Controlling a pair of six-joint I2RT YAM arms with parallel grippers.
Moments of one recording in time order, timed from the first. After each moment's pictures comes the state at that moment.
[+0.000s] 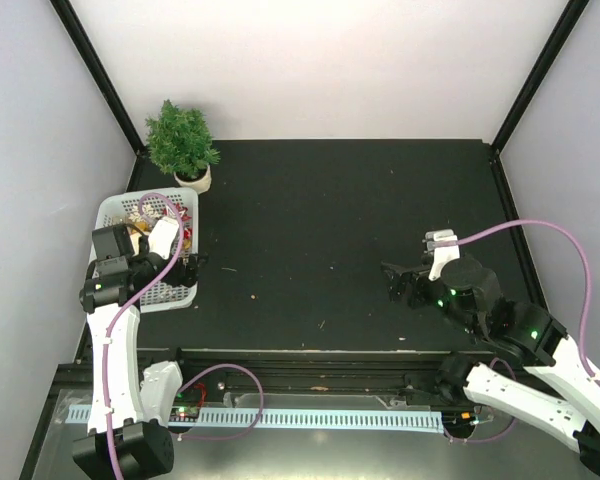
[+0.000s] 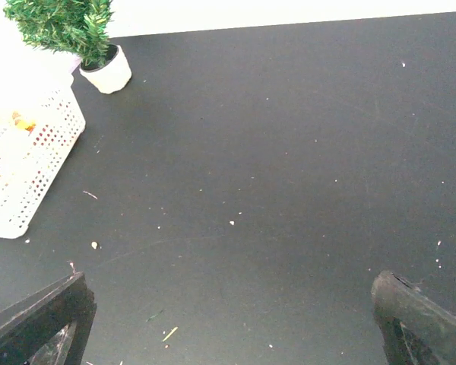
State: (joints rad) left arm 0.30 0.79 0.83 -0.85 0.60 0.42; right arm 0.90 0.59 0.93 -0.88 0.34 0.51
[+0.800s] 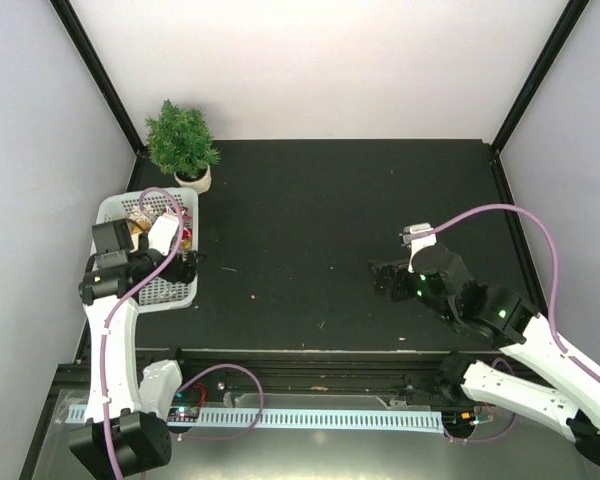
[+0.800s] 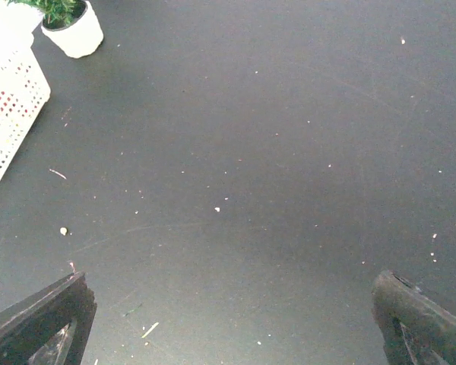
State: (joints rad) left arm 0.30 0.83 0.84 -0.85 0.59 0.43; right arm 0.90 0.74 0.95 -0.86 0.35 0.50
